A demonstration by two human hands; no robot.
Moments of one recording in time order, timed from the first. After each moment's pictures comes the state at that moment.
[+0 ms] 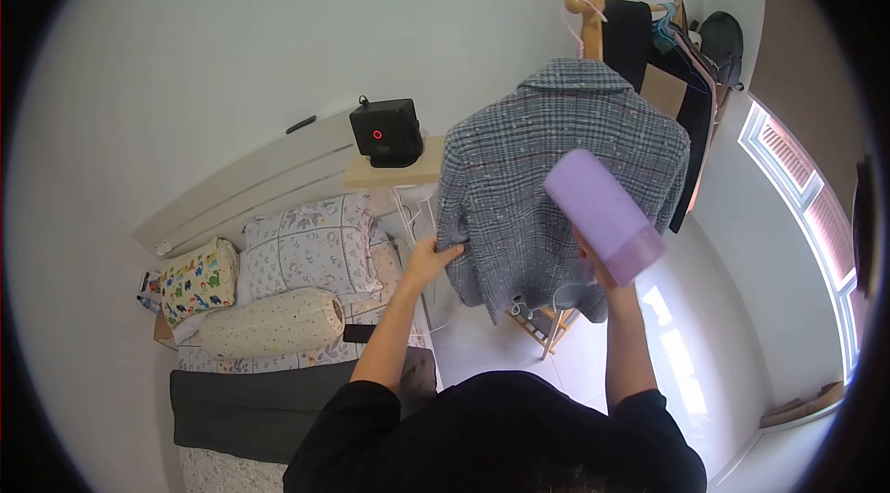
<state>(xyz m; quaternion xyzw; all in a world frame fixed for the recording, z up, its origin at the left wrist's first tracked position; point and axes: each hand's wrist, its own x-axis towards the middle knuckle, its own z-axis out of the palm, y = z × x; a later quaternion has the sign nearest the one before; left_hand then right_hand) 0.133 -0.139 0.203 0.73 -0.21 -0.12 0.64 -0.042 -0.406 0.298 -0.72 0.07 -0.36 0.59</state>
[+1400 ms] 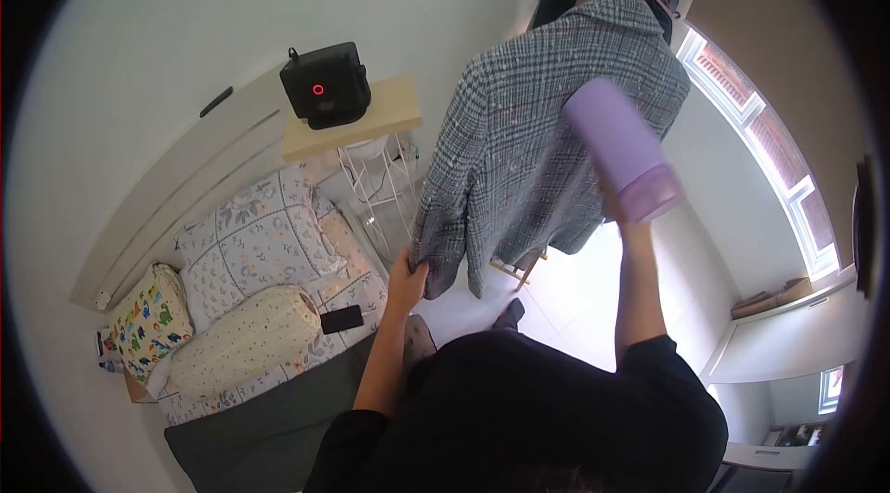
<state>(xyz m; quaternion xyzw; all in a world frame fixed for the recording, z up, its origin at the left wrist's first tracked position) 0.135 -0.046 0.069 0.71 -0.20 -0.13 0.66 -0.012 -0.425 0.235 -0.90 0.14 -0.42 0.05</state>
